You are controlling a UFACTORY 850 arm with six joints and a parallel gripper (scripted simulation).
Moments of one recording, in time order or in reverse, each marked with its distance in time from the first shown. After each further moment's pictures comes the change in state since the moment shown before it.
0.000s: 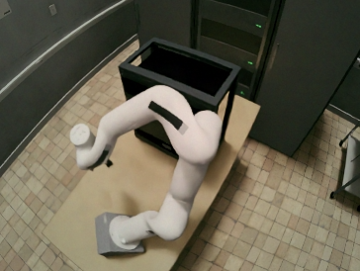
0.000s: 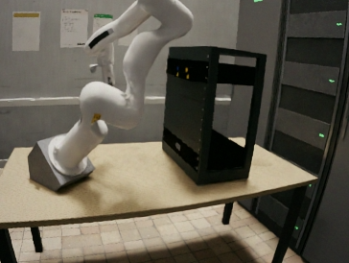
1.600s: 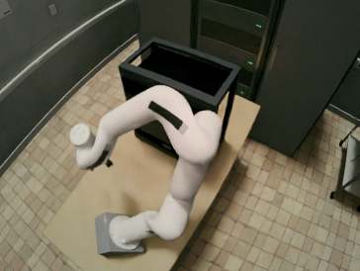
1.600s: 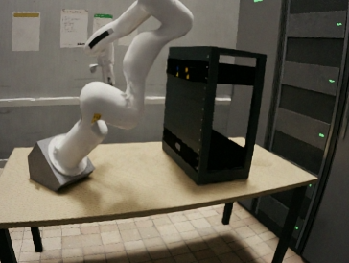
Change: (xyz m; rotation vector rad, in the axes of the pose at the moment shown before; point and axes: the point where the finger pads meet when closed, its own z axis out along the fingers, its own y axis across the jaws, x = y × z) arm 0.000 0.000 0.000 0.000 0.000 0.000
